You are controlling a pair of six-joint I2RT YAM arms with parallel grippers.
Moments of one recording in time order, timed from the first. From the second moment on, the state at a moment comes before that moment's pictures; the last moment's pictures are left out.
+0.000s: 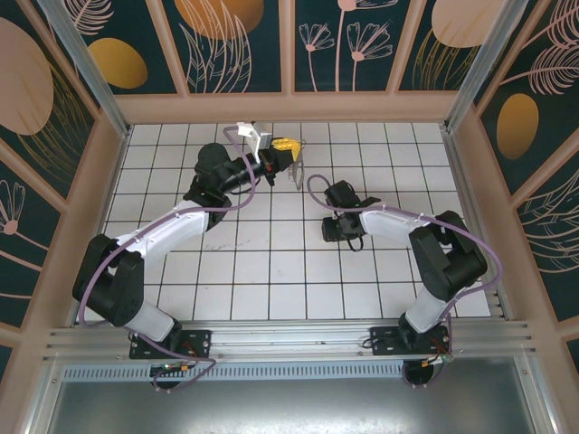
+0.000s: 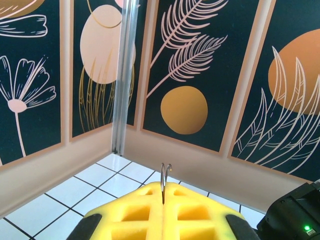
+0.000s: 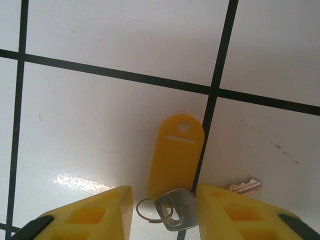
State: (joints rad) left arm -0.54 1.54 1.05 0.68 0.59 -0.27; right arm 0.57 1.68 0.94 -0.46 0.01 0.35
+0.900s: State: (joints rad) left arm -0.53 1.54 1.05 0.68 0.60 -0.27; right arm 0.60 1.63 0.99 -0.52 0.02 0.49
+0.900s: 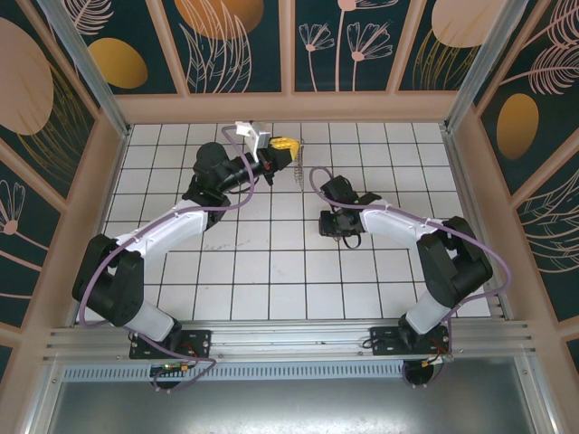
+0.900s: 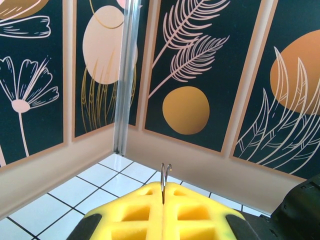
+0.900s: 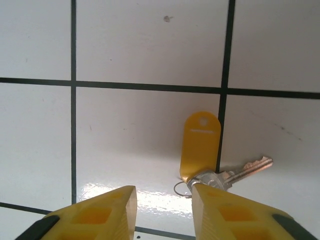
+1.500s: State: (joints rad) left arm -0.52 1.54 1.05 0.68 0.62 -0.27; right arm 0.60 1.71 0.98 -0.54 0.03 0.31
